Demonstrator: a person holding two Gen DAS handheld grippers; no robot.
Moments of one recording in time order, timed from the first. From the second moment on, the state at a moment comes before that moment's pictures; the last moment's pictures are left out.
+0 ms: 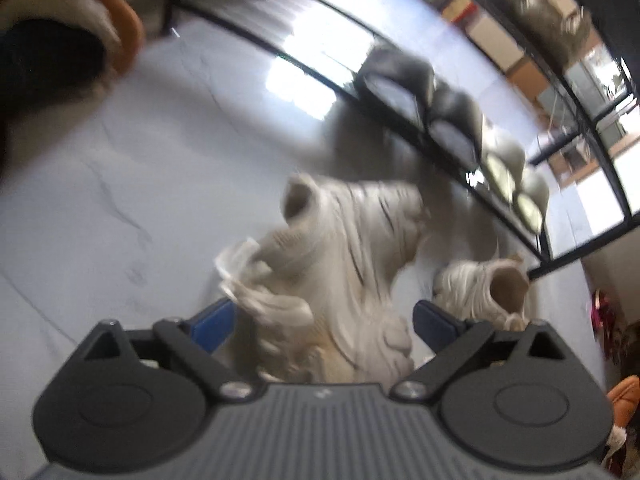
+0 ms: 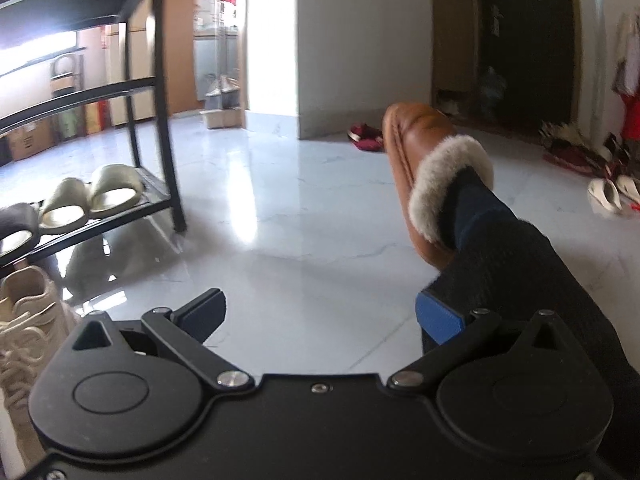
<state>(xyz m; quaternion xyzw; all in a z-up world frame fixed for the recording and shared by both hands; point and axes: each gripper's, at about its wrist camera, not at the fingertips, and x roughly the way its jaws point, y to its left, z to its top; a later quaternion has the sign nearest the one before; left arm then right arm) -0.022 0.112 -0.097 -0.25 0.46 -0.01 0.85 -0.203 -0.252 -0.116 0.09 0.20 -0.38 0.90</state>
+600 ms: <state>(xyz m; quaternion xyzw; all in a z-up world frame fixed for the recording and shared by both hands) -0.048 0.242 -0.076 -0.30 0.43 0.07 0.85 -0.140 0.065 -0.119 -0.39 0.22 0.18 0.87</state>
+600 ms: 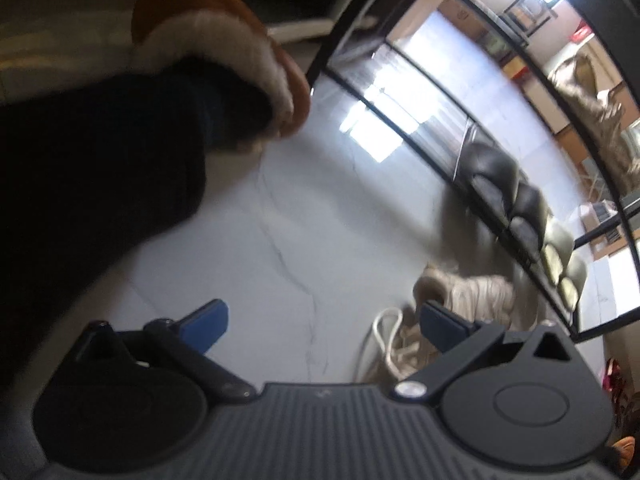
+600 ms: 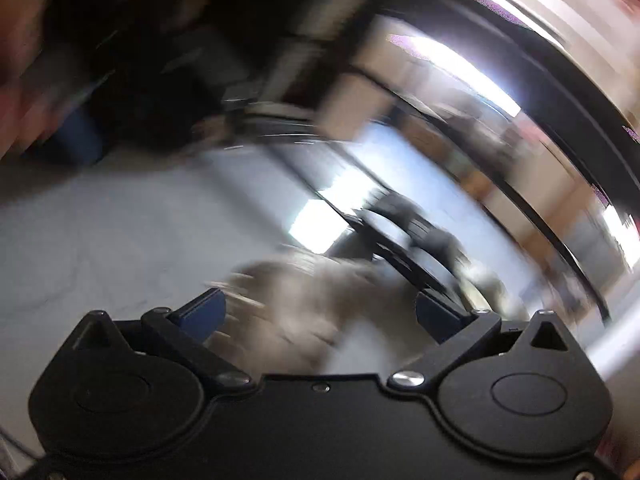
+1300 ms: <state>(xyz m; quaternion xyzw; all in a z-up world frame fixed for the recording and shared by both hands) -0.051 0.257 -0.092 -0.36 0.43 0.07 0.82 -0.073 0.095 -0.189 -0.50 0.34 0.08 0.79</state>
